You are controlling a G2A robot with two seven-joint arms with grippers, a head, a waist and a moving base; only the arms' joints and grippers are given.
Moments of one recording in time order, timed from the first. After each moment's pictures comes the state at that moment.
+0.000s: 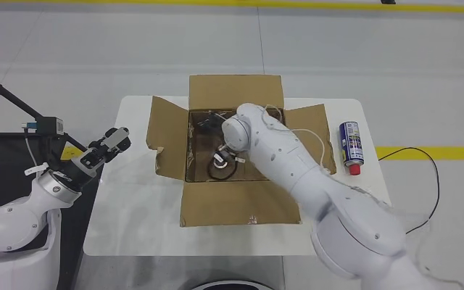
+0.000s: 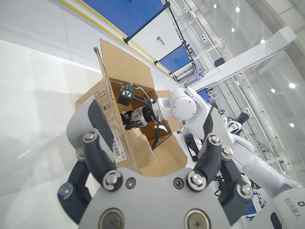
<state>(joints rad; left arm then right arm) 1.49 -1.16 -1.97 -2.01 -0.08 -0.17 -0.82 -0.13 -1.77 0.29 -0.46 -0.44 -0.12 1.11</state>
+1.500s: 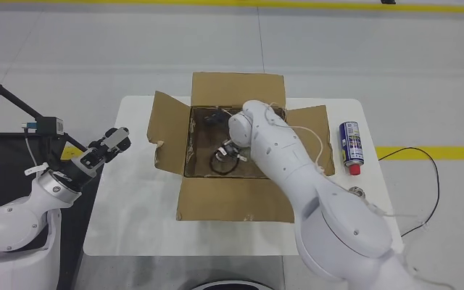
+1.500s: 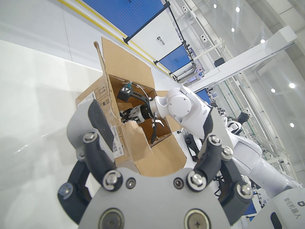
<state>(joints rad) 1.49 -1.16 -1.97 -2.01 -0.08 -0.17 -0.82 -0.08 -1.87 0.37 -0.17 -0.46 -0.27 1.01</state>
